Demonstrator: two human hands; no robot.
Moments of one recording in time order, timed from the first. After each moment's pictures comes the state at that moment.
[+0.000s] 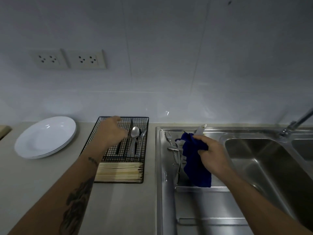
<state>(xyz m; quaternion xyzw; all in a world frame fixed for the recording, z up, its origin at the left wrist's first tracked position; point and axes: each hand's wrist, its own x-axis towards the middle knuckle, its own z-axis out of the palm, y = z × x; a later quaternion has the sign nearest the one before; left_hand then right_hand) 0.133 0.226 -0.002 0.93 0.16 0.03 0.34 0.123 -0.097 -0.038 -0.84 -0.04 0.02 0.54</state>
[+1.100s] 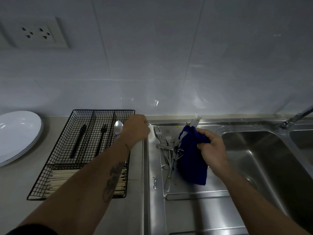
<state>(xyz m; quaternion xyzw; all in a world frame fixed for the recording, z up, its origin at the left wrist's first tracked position) 0.258 0.139 -0.102 0.97 0.04 0.00 0.24 0.180 -0.108 -0.070 -0.77 0.12 0.04 0.63</state>
